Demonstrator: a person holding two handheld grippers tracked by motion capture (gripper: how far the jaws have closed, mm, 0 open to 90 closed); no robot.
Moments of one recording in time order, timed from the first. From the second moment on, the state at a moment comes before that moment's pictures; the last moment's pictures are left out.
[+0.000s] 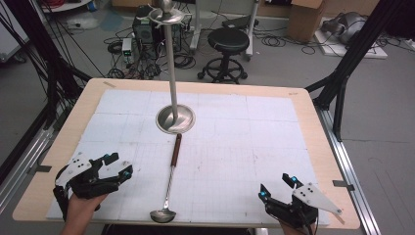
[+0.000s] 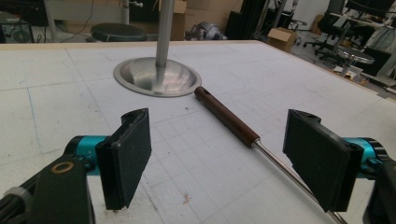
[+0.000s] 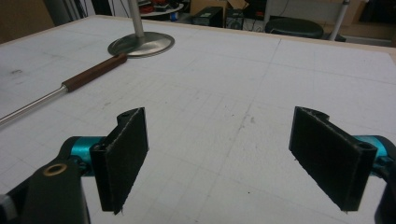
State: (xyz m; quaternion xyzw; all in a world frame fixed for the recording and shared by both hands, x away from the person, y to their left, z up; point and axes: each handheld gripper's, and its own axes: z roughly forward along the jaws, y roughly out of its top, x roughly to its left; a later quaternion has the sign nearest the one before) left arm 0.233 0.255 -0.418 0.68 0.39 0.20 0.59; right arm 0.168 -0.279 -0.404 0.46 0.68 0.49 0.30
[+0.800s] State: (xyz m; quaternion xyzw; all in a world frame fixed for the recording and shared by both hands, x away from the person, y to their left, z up) left arm 0.243 0.201 -0.419 0.79 0.30 0.13 0.52; right arm 0.169 -0.276 -0.403 0.46 0.68 0.49 0.29
